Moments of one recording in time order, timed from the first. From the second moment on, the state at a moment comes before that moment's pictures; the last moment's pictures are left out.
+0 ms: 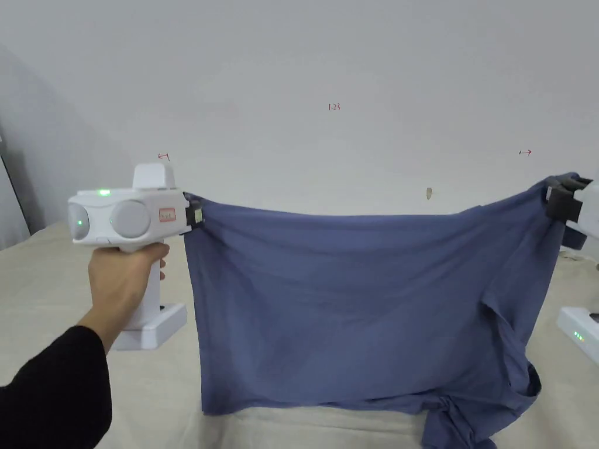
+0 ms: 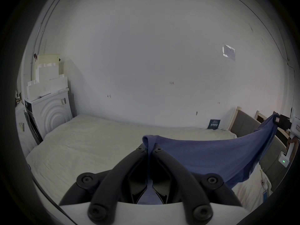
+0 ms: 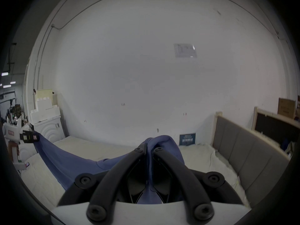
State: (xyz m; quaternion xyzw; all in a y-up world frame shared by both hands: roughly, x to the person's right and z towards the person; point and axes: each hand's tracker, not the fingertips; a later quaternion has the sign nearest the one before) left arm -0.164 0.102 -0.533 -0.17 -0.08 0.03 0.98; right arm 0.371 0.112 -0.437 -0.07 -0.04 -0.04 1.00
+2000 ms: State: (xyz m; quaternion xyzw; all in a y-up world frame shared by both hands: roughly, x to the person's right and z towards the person) left arm -0.247 -0.228 -0.192 -0.44 -0.03 0.06 0.89; right arm 0.298 -0.235 -0.049 -0.41 -0.07 -0.15 0.89
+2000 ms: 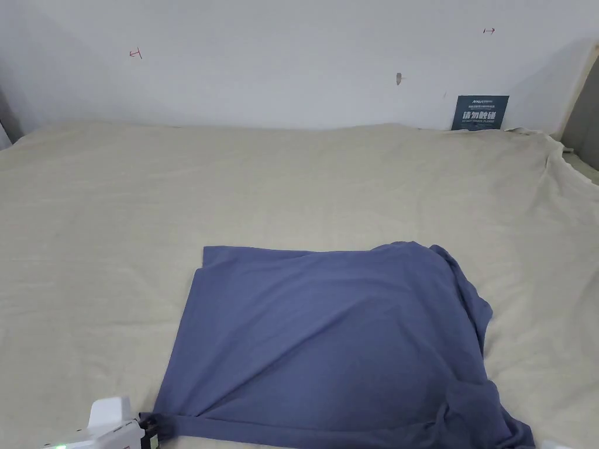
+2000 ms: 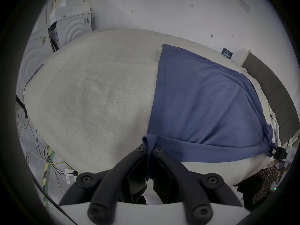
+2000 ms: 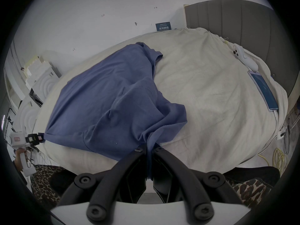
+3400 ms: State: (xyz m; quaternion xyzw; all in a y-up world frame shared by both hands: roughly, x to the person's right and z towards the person) left arm -0.165 -0.053 -0.161 -0.14 -0.09 0.02 0.99; right arm 0.226 -0.028 -0.069 -0.10 -0.11 0.01 0.99
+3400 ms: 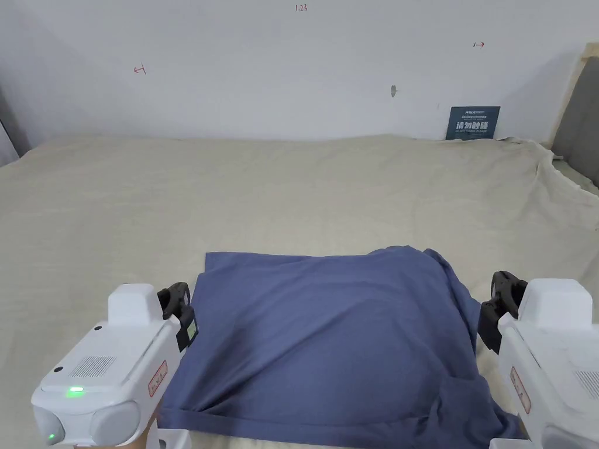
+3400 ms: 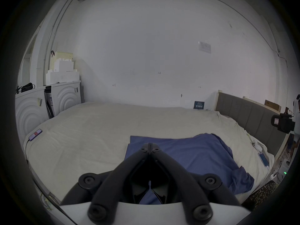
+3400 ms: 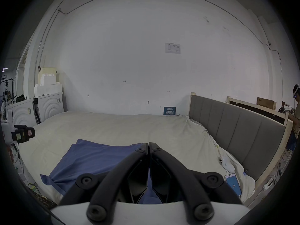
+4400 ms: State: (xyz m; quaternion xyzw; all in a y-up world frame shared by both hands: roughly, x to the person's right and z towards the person) left arm -0.231 -0.211 -0.199 -0.47 0.01 0.04 0.88; right arm 0.242 -0.063 -0.066 -0.17 -0.11 0.00 0.98
